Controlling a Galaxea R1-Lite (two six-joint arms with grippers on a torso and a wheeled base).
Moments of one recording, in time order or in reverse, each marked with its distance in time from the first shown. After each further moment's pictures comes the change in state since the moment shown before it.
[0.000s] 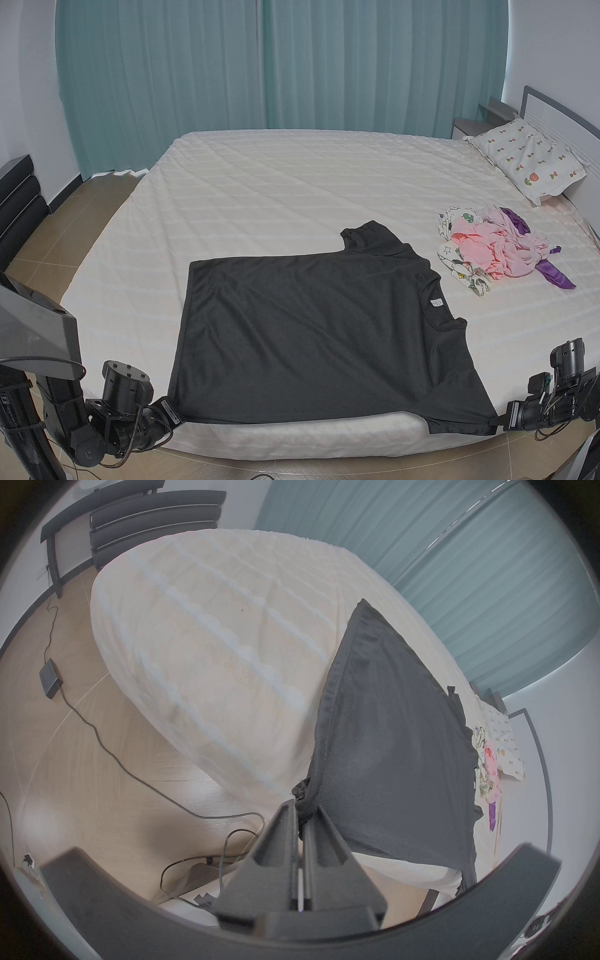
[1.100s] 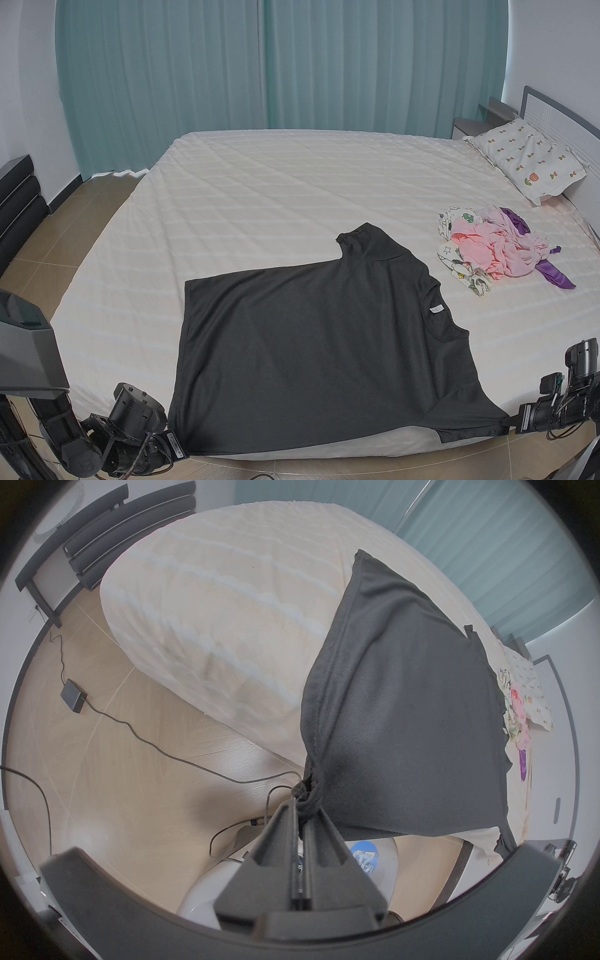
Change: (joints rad) left arm -0.144 -0.129 0.000 0.366 0.015 0.000; right arm -0.092 -0.142 0.000 0.138 0.003 -0.138
